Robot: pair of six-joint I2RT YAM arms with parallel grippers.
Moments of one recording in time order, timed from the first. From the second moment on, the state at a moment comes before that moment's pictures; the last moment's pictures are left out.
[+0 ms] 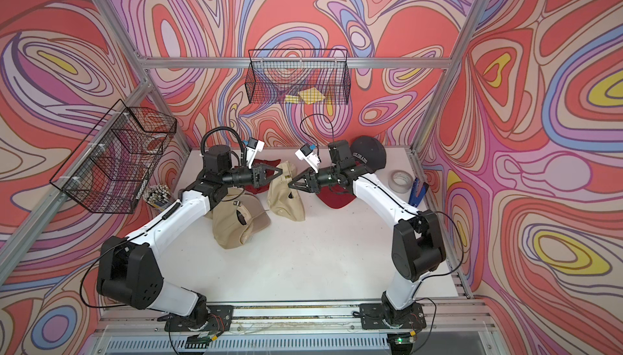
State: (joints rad) left arm -0.29 1.50 1.17 0.01 0.91 -0.43; right arm 0.40 1.72 1.43 -0.34 -1.08 -0.04
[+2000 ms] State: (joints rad) left arm -0.38 1.27 0.86 0.20 0.77 0.54; right arm 0.40 1.66 1.41 -0.37 -1.21 -0.09
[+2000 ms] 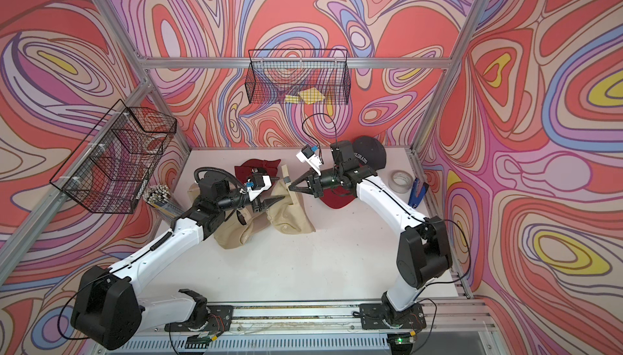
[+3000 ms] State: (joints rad) left arm -0.41 1.23 0.85 0.16 0.76 0.60; right arm 0.42 1.68 1.43 -0.41 -1.27 -0.12
